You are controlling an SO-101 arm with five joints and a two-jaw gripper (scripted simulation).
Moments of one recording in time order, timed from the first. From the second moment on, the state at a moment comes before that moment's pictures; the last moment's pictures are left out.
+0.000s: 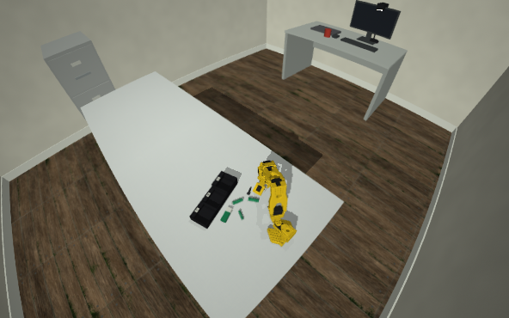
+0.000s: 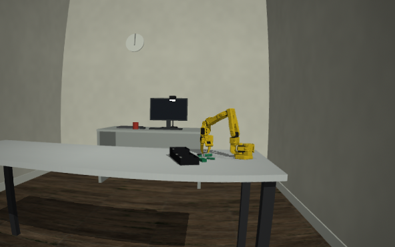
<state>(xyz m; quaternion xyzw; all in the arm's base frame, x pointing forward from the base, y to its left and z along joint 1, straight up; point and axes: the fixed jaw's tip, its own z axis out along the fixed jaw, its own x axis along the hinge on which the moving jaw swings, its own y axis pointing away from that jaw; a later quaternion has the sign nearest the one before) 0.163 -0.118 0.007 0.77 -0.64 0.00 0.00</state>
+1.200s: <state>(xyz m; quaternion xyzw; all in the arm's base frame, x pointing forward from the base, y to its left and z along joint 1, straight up) 0.163 -0.118 0.007 0.77 -0.64 0.00 0.00</state>
